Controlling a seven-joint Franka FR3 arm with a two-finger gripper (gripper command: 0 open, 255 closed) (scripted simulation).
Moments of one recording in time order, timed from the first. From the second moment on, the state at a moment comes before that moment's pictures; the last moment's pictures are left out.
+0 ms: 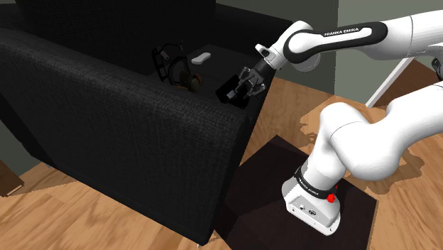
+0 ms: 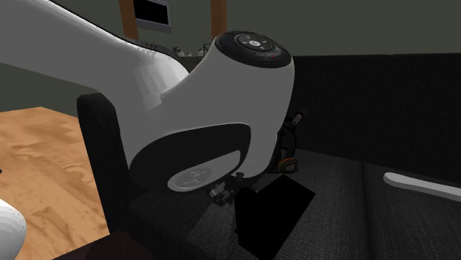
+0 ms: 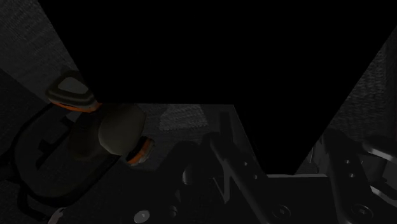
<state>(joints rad) 0.71 -0.80 -1.12 -2.69 -0.27 2.44 -1.71</state>
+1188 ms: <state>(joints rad) 0.65 -0.88 -0.96 -2.59 -0.24 2.24 -1.64</state>
